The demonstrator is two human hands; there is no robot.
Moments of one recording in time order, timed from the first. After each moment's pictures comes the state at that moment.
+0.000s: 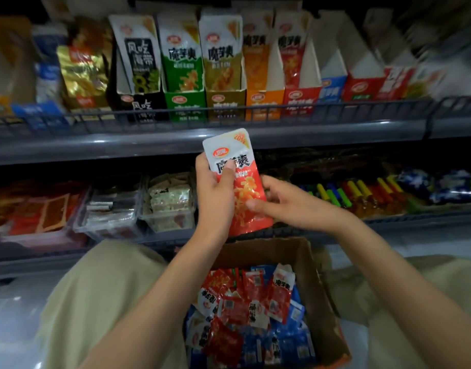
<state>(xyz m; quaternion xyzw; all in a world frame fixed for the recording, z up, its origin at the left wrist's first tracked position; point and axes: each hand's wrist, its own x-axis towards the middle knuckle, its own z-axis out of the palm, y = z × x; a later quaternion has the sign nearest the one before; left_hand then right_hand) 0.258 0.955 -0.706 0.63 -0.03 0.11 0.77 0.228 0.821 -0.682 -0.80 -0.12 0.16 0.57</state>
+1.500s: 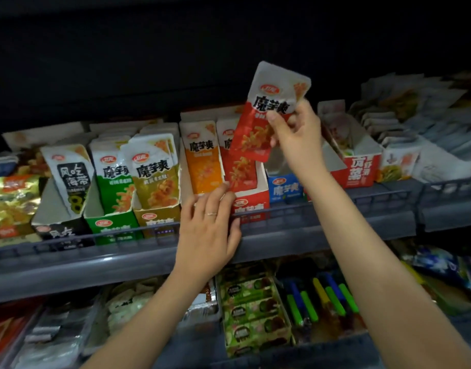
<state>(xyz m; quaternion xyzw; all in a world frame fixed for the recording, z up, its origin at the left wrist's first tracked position) 0.400 0.862 -0.681 0.84 -0.28 0.45 0.05 0.410 0.686 -0.569 -0.67 -0.13 -0.40 0.61</state>
